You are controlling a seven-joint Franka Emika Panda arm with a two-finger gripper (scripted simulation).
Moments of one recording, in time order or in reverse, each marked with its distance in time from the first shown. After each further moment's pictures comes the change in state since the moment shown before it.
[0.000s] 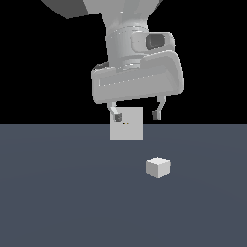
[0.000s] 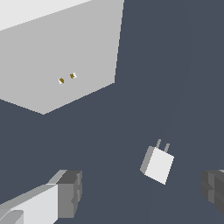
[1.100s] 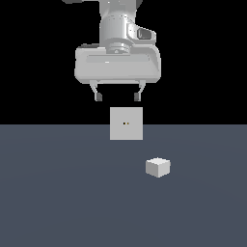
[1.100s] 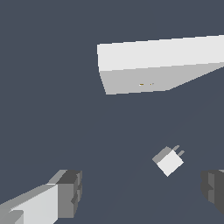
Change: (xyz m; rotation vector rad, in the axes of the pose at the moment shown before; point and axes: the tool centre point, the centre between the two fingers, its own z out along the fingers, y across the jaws) arm 0.011 -0.044 -0.047 0.090 -0.196 -0.395
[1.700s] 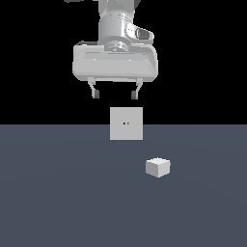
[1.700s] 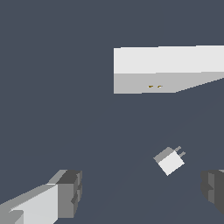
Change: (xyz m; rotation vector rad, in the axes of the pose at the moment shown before) arm 0.002 -0.006 -0.007 0.013 -0.029 -0.058
